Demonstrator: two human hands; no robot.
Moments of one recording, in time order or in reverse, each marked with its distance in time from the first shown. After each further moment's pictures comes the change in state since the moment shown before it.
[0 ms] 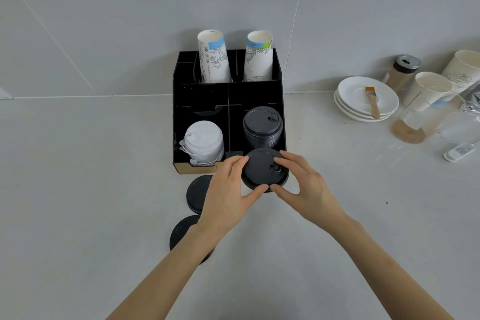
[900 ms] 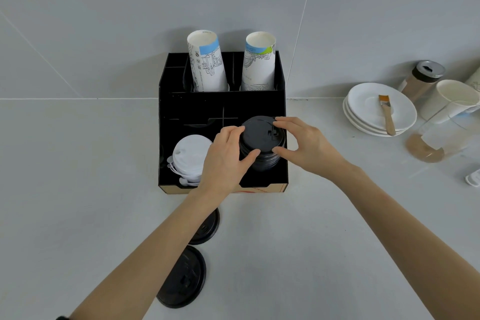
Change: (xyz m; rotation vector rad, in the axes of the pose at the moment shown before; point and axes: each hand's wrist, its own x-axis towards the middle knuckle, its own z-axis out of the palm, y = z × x) left_hand 0.111 -0.010 0.004 0.073 -0.005 -0.068; right_hand 0.130 0.029 -0.034 -0.159 -0.143 -0.043
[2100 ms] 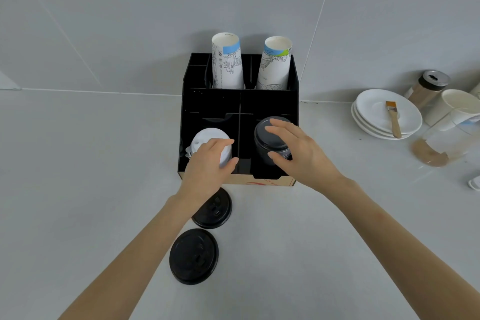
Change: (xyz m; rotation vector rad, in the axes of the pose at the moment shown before) left_hand -0.048 -0.032 -0.041 -0.024 0.007 -0.091; right_hand -0.029 -0.047 0.019 -0.042 0.056 -0.121
